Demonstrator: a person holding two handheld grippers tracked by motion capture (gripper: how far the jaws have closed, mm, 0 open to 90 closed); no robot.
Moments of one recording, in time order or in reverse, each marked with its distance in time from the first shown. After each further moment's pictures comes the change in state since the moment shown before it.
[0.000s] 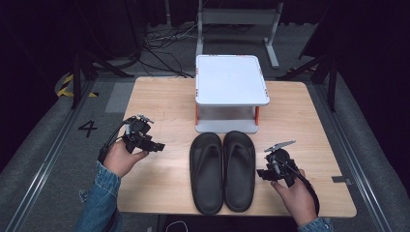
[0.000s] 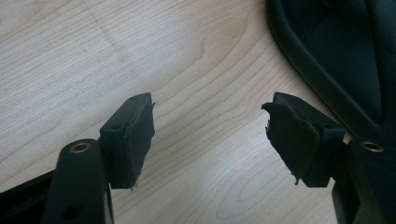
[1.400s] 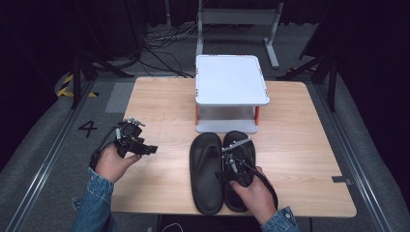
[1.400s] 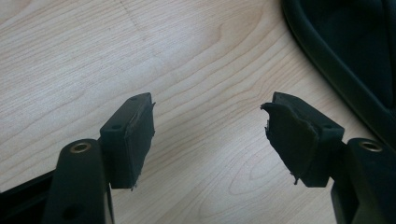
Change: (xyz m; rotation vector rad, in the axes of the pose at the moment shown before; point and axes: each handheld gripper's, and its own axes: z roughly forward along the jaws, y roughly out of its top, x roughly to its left) left arm 0.008 -0.021 -0.012 -0.030 0.024 -0.042; right arm 0.097 0.050 0.033 -0.005 0.146 -0.048
